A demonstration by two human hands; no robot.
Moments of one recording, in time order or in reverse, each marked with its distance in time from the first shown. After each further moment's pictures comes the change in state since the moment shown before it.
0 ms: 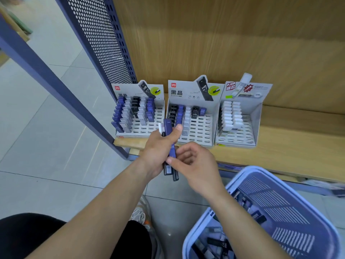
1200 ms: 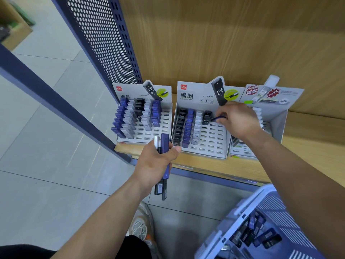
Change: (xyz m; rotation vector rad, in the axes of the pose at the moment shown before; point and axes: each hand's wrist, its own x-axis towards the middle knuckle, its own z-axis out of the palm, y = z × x) left_hand 0.042 -0.032 -0.039 0.180 0.015 0.015; right_hand 0.202 0.046 -0.097 -1.040 -0.004 -0.274
